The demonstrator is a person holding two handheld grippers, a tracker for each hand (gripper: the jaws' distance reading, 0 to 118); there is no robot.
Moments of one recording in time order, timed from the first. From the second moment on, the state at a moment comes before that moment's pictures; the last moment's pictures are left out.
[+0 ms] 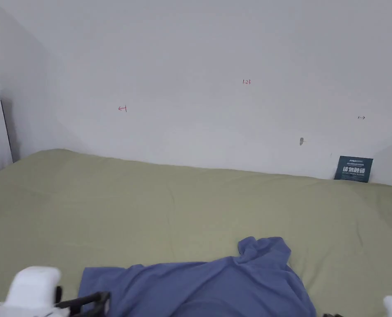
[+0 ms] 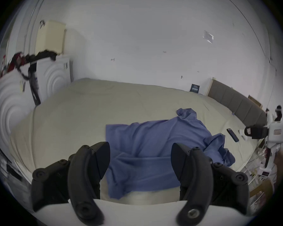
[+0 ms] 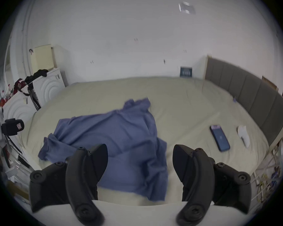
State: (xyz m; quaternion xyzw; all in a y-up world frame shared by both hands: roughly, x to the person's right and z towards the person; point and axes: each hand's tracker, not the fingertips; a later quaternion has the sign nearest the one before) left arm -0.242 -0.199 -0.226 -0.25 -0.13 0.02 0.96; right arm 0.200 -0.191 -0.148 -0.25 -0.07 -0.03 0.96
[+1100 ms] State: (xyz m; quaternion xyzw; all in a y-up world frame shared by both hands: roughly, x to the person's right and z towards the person) left arm -0.203 -0.204 -0.285 -0.26 -0.07 0.07 0.96; right arm 0.099 -0.213 -0.177 -0.24 -0.04 -0.02 0.97
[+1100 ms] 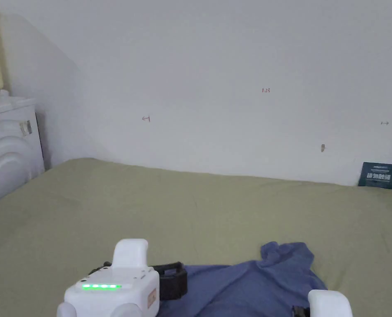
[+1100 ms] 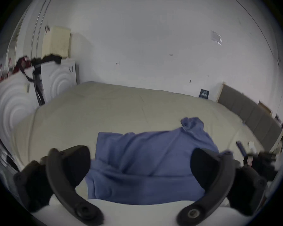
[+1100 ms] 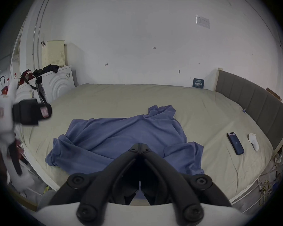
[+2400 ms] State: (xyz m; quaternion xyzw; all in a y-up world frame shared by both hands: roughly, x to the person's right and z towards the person) left arm -0.247 -0.309 -0.498 -0.48 -0.10 0.01 0.87; right arm 0.323 -0.292 -0.564 -0.59 -0.01 -0.06 0.80
